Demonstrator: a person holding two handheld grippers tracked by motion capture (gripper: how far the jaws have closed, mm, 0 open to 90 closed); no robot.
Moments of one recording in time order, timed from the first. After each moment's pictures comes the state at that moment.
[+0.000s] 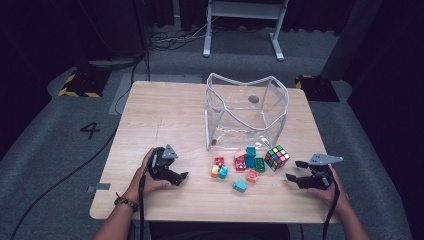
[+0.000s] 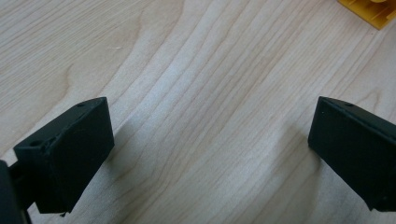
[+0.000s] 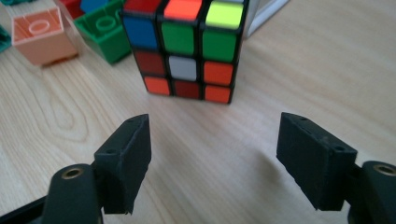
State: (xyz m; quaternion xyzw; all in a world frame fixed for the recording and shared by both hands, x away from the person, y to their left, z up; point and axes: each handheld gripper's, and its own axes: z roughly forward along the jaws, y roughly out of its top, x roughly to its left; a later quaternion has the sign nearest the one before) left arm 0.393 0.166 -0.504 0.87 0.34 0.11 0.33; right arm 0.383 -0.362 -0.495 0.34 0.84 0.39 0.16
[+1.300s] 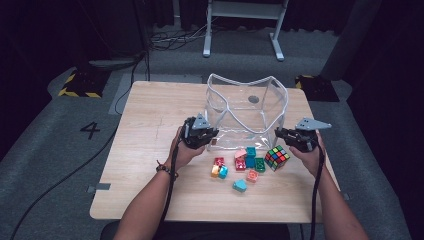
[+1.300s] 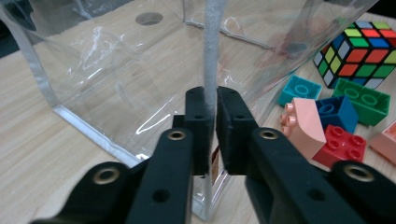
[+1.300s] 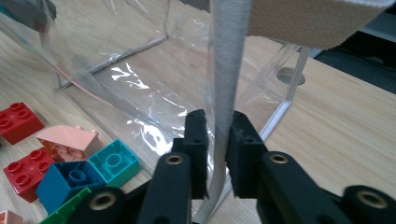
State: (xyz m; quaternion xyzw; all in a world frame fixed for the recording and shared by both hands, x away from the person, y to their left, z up) left arm 0.461 0.074 -0.444 0.83 0.28 0.16 0.46; right arm 0.459 -0.306 -0.432 0.32 0.80 0.46 0.23
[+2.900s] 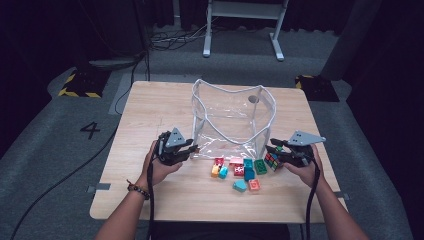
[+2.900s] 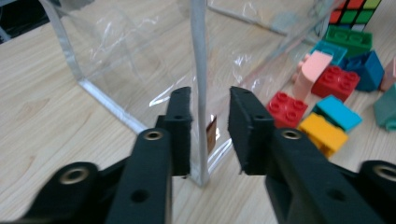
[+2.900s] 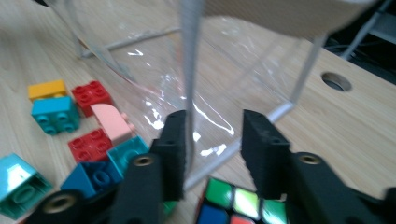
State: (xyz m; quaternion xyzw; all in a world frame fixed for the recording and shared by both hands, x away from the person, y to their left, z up) left arm 0.399 0.143 -0.444 0.84 0.29 0.18 0.42; right arm 0.410 -0.281 -0.428 0.27 0.83 0.44 0.22
